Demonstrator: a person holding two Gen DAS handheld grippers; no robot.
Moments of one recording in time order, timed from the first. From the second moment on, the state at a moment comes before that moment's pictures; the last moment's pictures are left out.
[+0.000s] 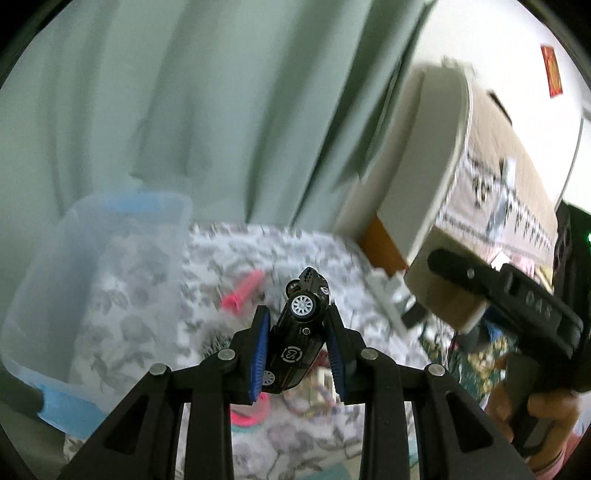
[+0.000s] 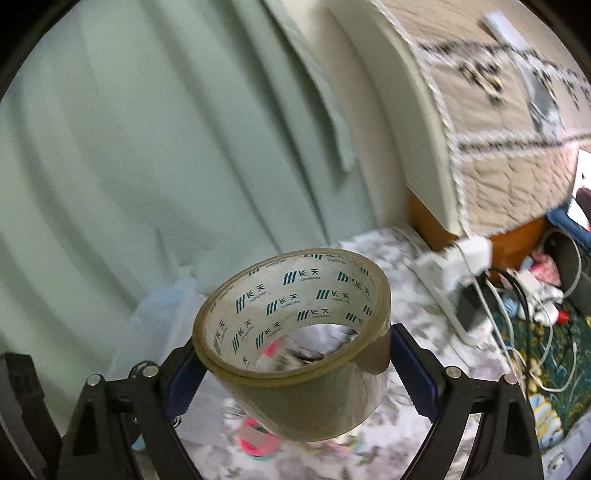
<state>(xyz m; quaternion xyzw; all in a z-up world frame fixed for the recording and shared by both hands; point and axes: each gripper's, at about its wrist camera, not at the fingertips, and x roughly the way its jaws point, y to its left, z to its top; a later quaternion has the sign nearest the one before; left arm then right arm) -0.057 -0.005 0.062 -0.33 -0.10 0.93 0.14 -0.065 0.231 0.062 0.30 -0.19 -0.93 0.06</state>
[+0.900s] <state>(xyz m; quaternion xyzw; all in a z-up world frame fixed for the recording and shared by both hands) -0.046 -0.170 0.052 -0.30 -0.22 0.93 0.01 -0.100 0.045 0.087 0.32 -0.08 -0.91 0.24</state>
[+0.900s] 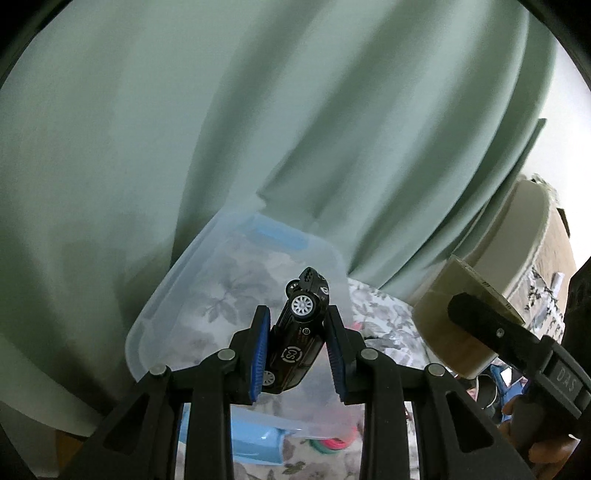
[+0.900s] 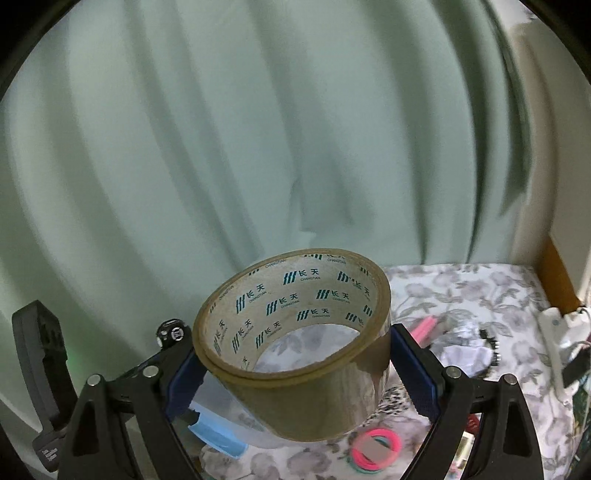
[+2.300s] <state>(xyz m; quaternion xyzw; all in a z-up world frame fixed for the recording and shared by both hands) -0.056 -0.184 0.013 -0.35 -0.23 0.91 -0.05 -0.118 0.025 0.031 0.38 -0.09 -0.87 0.28</state>
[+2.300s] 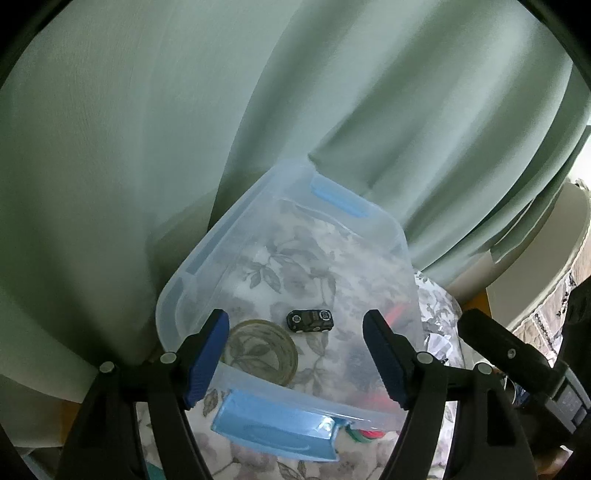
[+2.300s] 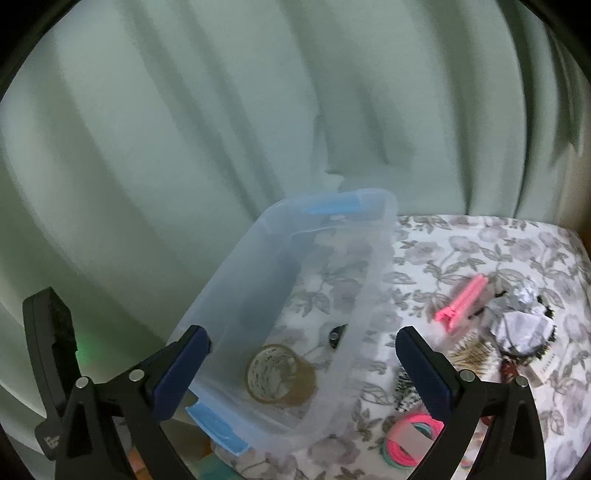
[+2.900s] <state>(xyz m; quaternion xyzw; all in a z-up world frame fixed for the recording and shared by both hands) -0.057 -0.099 0.040 -0.35 -0.14 0.93 -0.01 -0.095 0.125 0.027 0.37 -0.17 -0.88 0.23</state>
